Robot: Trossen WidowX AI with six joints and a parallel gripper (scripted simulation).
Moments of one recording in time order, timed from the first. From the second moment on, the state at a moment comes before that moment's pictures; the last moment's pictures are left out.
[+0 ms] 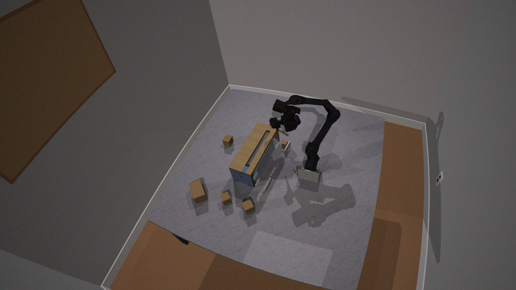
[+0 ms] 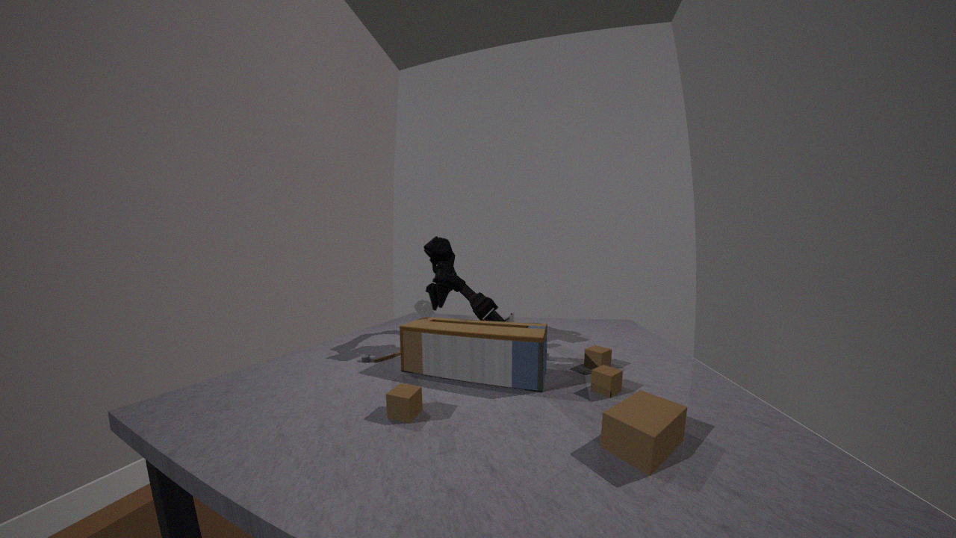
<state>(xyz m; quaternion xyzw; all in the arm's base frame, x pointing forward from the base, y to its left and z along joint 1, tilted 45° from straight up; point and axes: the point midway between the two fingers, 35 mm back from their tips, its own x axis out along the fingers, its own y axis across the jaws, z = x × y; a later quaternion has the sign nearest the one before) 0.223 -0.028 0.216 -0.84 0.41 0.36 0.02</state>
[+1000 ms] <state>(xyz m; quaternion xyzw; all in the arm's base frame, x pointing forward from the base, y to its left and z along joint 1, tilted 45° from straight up) 0.223 -0.052 0.193 -0.41 0.53 -0.16 0.73</state>
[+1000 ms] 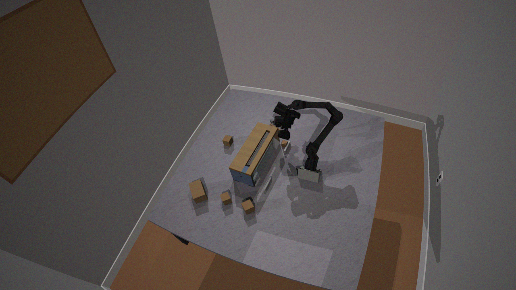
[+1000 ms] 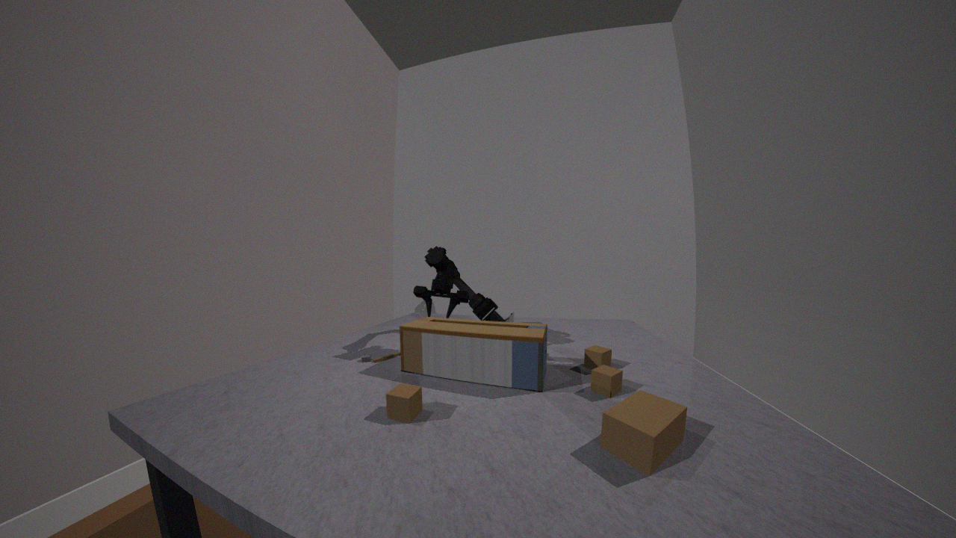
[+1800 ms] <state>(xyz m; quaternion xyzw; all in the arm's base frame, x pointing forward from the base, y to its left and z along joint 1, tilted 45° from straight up) 0.221 -0.070 0.176 0.24 0.25 -0.49 0.80</state>
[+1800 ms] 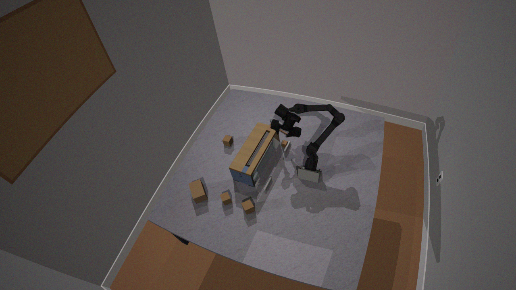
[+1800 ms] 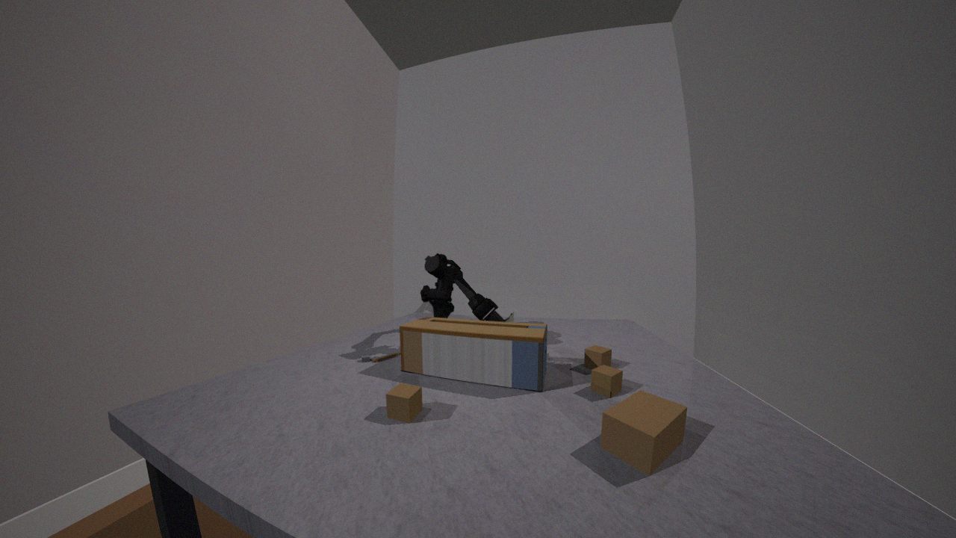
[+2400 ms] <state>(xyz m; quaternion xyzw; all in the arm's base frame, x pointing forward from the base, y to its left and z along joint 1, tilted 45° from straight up) 0.220 -0.081 0.167 0.65 -0.08 -0.54 0.53</state>
